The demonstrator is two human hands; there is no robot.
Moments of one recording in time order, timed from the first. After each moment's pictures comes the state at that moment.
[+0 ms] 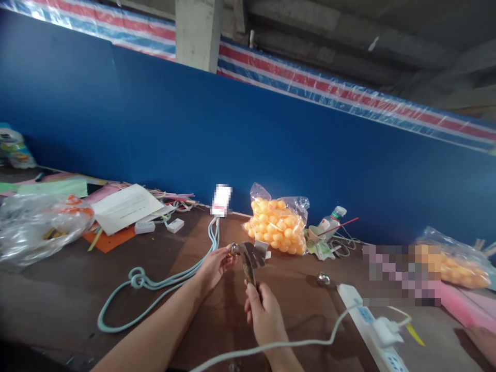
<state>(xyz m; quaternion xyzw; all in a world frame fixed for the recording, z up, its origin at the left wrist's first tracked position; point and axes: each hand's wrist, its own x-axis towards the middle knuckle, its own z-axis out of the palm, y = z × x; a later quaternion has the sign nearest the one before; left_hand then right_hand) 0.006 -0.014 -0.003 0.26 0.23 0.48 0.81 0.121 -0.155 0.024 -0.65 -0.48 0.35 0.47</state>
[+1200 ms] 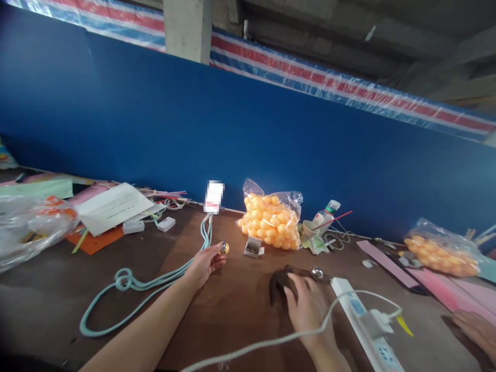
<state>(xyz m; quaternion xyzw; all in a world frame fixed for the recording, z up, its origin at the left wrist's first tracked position) 0.005 -0.012 -0.003 0.26 0.36 0.47 0.76 0.254 -0.174 0.012 -0.77 -0.60 -0.14 0.18</state>
